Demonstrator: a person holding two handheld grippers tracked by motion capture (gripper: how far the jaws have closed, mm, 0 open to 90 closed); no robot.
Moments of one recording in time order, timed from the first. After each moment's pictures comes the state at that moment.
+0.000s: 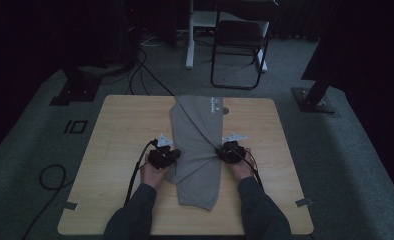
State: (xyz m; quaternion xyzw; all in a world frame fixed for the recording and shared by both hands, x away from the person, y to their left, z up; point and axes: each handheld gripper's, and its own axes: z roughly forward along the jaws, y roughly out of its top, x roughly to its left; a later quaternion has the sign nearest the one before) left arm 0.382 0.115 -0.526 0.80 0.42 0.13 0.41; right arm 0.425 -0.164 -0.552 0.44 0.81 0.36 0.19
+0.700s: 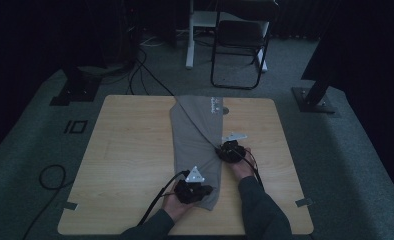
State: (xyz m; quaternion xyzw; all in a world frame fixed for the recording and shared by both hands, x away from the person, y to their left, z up) left arm 0.289 0.031 -0.542 0.86 0.27 0.02 0.43; right arm 0.427 -0.164 -0.551 0.43 0.81 0.35 0.18
